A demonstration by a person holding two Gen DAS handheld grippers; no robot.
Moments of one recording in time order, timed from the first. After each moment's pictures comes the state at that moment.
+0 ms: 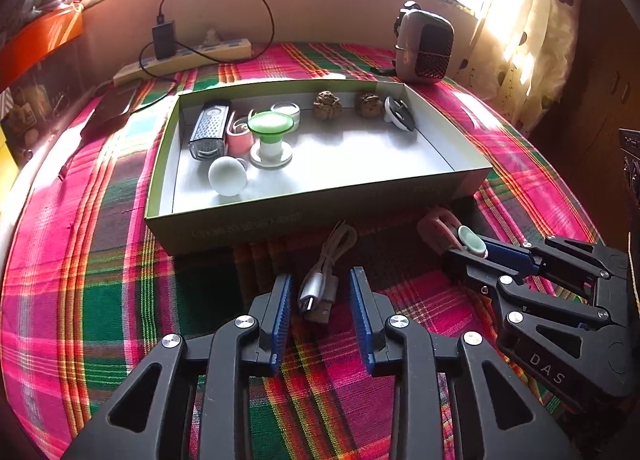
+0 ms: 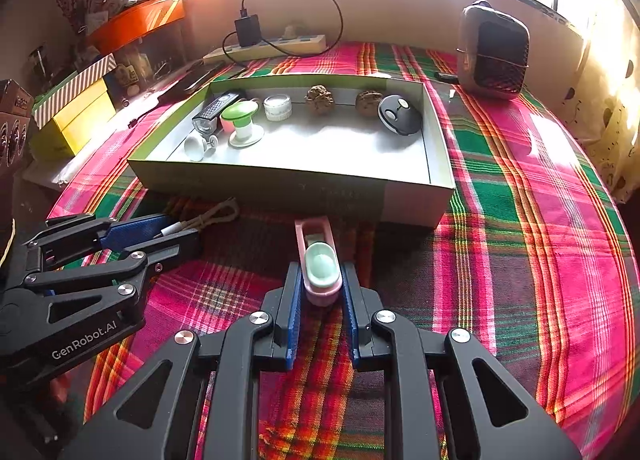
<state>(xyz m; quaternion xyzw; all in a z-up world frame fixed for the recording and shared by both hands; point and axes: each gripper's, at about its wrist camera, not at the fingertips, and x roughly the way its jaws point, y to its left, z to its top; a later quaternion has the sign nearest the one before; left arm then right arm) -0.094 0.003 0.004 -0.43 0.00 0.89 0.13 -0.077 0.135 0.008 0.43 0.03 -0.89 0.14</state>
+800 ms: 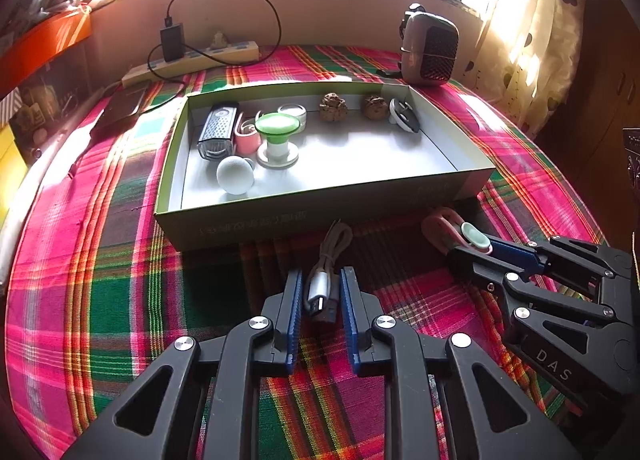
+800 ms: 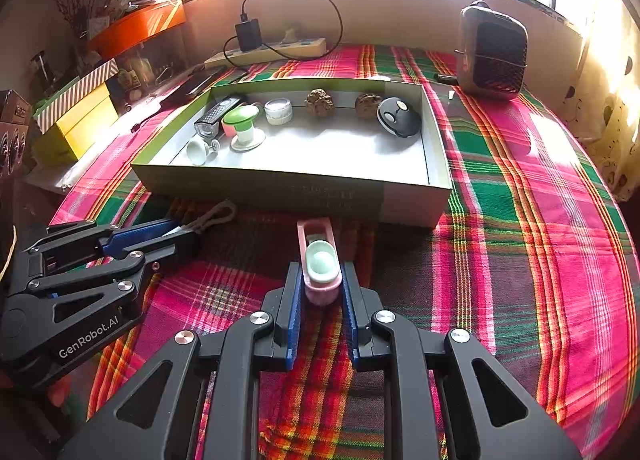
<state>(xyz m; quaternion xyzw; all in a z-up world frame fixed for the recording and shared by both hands) -0.088 0.002 0.006 -0.43 0.00 0.90 0.12 -0.074 0.138 0.010 0.42 0.03 -0.89 0.14</state>
